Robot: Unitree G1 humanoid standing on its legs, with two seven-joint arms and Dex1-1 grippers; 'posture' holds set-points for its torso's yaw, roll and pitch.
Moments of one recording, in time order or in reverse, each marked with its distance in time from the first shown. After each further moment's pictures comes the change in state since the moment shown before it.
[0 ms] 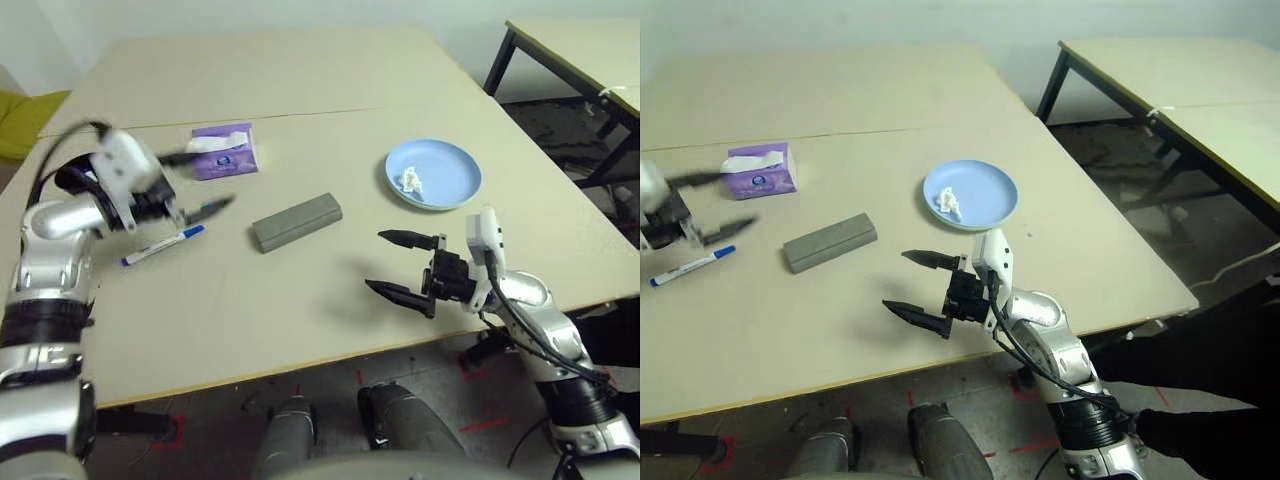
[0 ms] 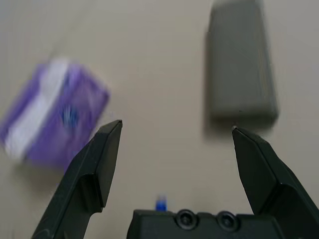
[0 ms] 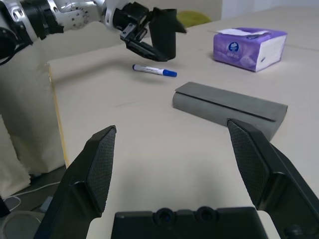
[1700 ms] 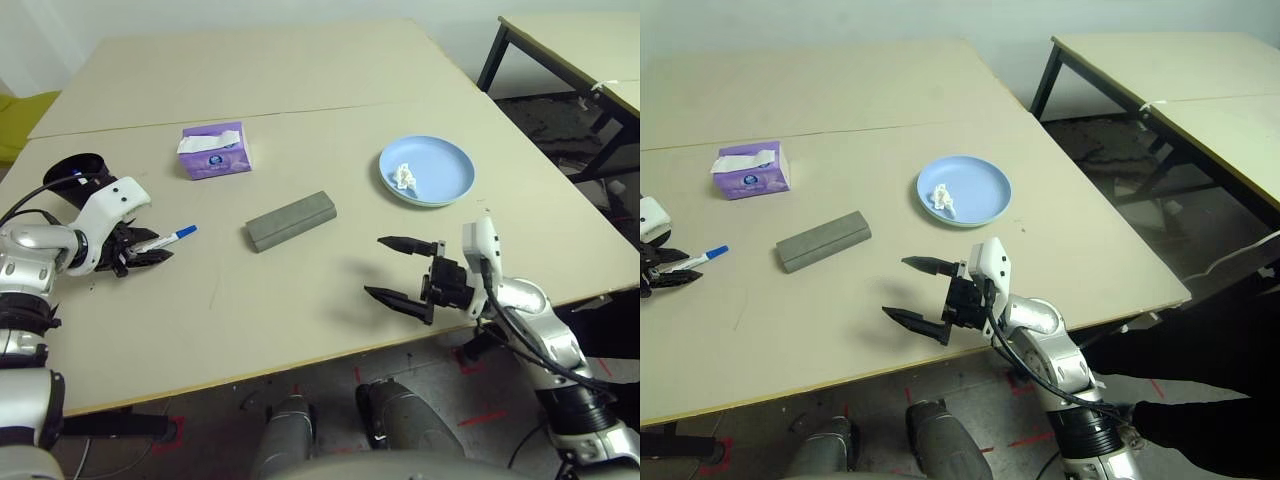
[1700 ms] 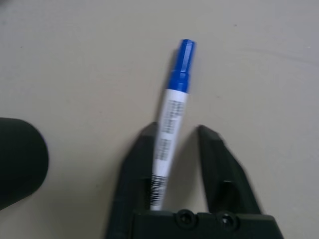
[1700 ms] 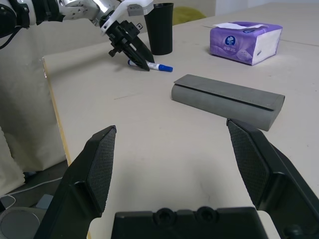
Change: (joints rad) left arm -0.102 0.017 -0.110 0.237 0.156 0.230 -0.076; right arm 0.021 0.002 0.008 -0.008 -0.027 -0.014 -0.009
